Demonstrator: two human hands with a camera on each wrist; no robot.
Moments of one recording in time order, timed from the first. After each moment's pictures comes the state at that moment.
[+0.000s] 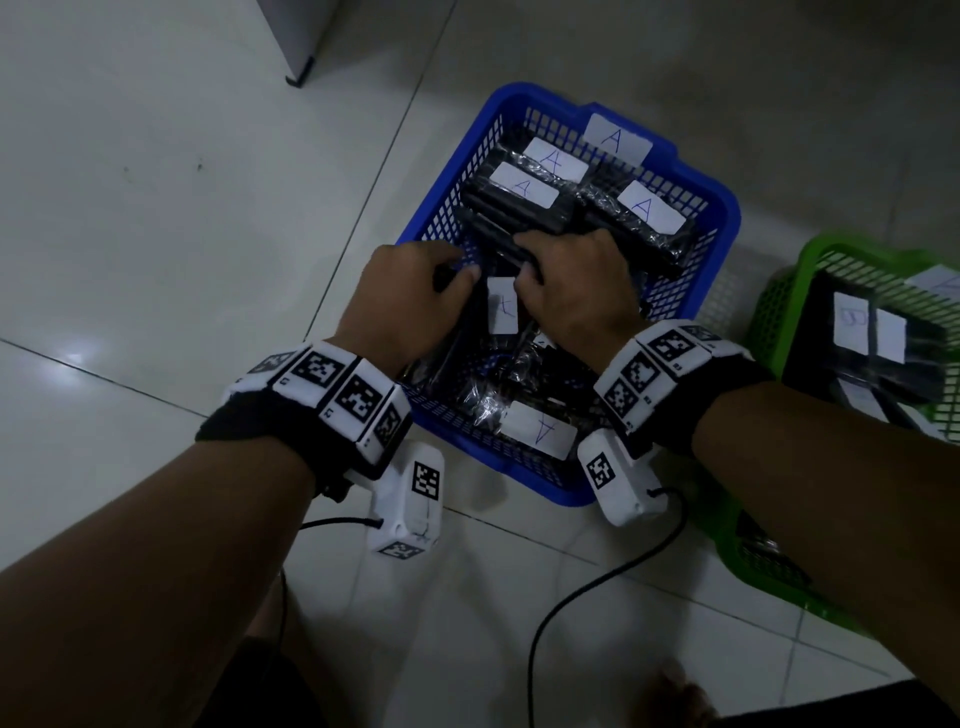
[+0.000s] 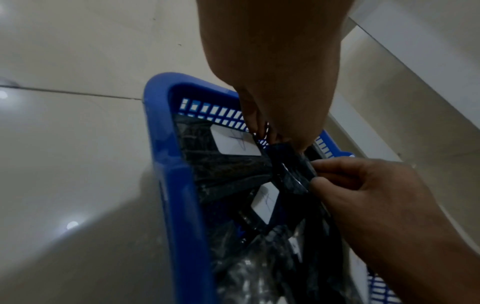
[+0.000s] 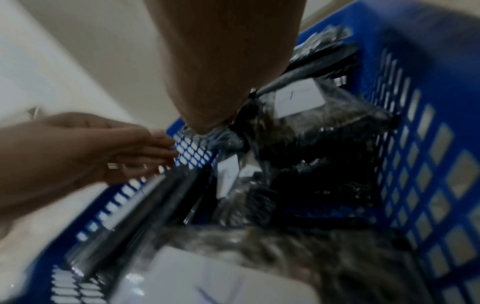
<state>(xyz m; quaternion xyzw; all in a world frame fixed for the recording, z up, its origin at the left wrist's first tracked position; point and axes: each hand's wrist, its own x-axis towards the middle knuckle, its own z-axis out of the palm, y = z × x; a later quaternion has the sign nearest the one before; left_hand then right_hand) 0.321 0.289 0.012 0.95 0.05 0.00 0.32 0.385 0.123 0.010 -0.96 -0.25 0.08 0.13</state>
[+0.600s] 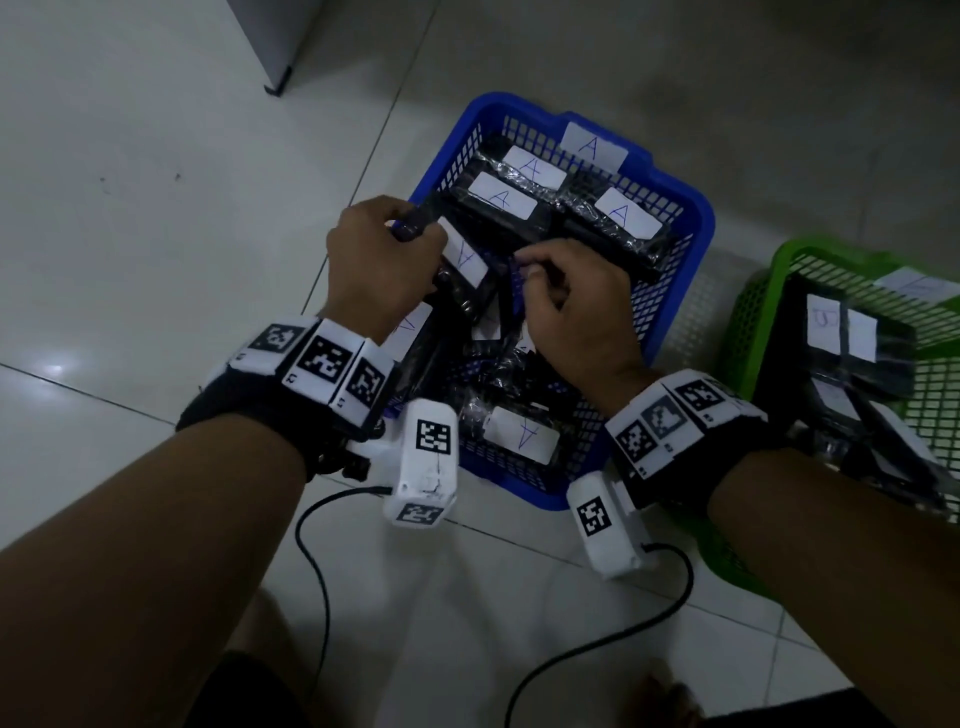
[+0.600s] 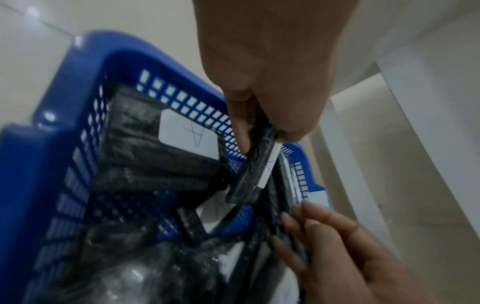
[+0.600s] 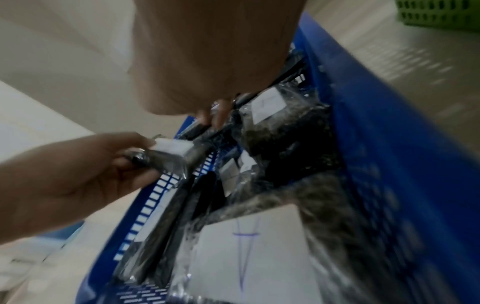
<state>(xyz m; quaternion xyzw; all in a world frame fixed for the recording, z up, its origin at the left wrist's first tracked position) 0.348 0.280 0.031 0.78 0.31 0.03 0.55 0.360 0.101 0.008 -0.88 -0.18 -0.02 0.45</state>
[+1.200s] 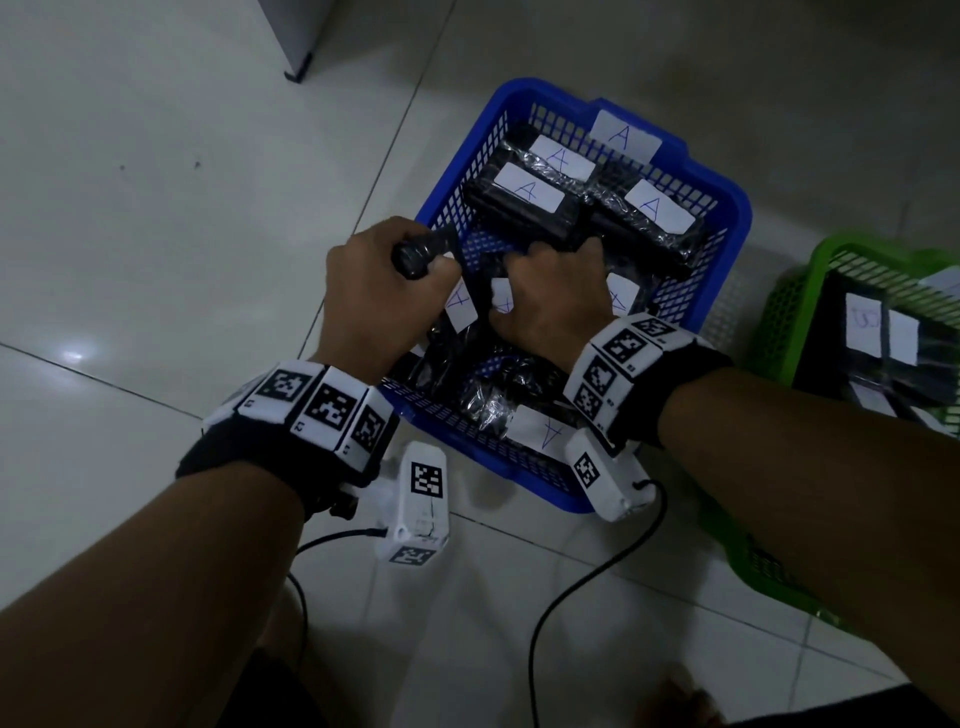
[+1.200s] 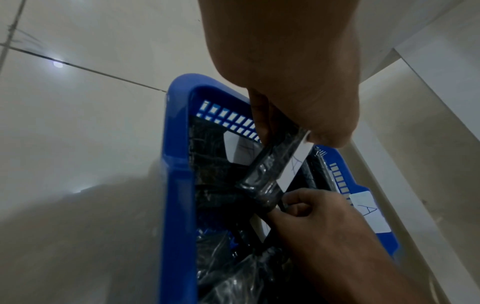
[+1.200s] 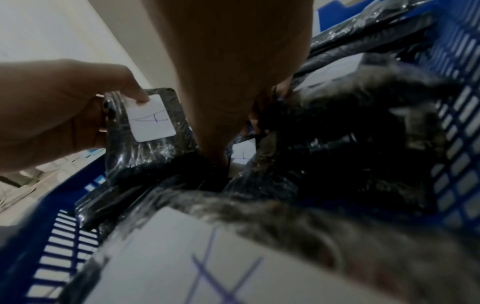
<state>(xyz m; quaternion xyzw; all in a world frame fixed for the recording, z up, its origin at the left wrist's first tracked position) 0.313 0.295 0.021 0.88 0.21 0.09 0.42 0.381 0.145 -0.006 -0.95 -0.26 0.15 -0.04</state>
